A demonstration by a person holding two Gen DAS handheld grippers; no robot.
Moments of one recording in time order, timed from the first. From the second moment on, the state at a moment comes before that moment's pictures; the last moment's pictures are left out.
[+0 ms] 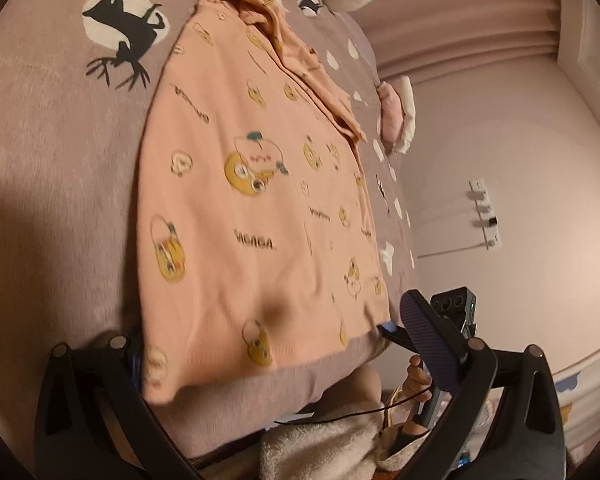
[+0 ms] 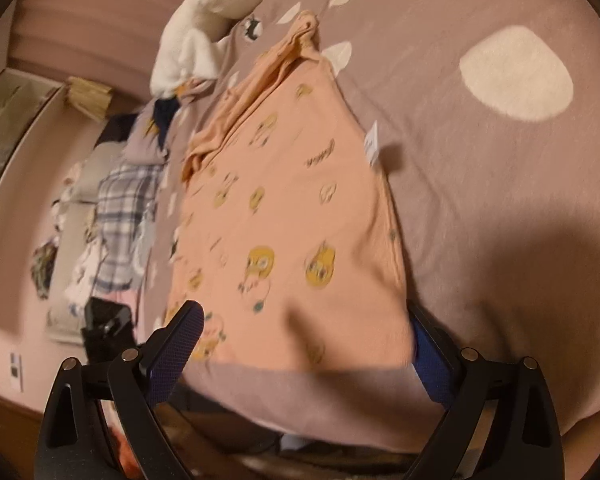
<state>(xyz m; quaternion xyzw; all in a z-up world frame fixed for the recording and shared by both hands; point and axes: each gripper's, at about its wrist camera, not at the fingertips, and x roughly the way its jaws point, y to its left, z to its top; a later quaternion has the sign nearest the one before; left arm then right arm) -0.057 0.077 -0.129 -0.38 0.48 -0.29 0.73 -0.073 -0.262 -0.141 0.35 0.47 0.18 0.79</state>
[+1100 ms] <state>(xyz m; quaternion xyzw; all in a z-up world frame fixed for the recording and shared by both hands) -0.056 0.089 -0.125 -0.38 0.50 -0.18 0.75 -0.070 -0.242 -0.135 0.30 0.44 0.13 0.84</state>
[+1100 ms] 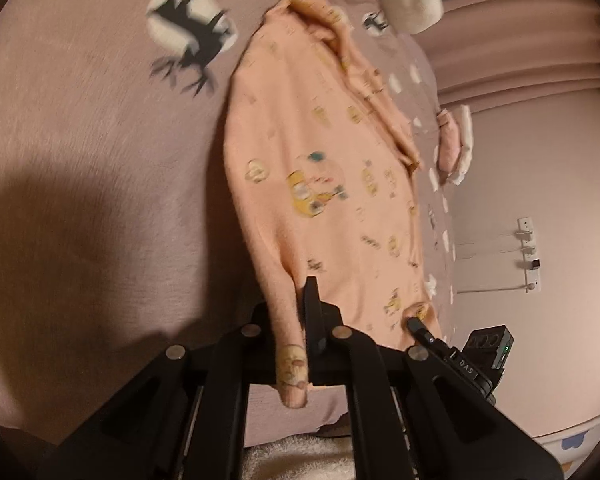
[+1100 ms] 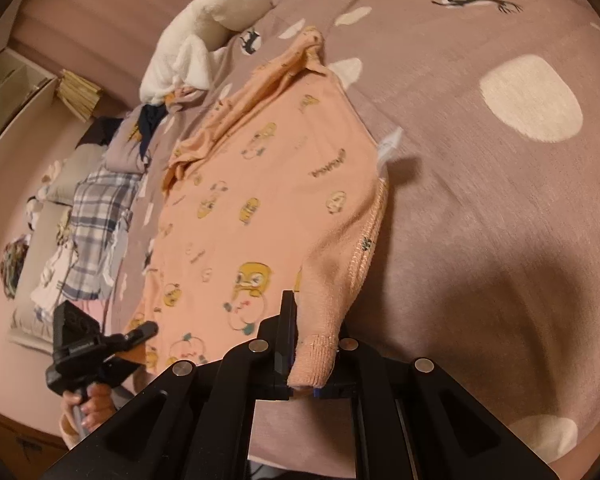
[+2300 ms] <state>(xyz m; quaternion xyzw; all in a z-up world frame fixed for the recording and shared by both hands) 0.082 0.093 -0.028 -0.41 0.44 -0.13 0.79 0.056 -0.265 -0.032 0.32 0.36 0.19 0.86</state>
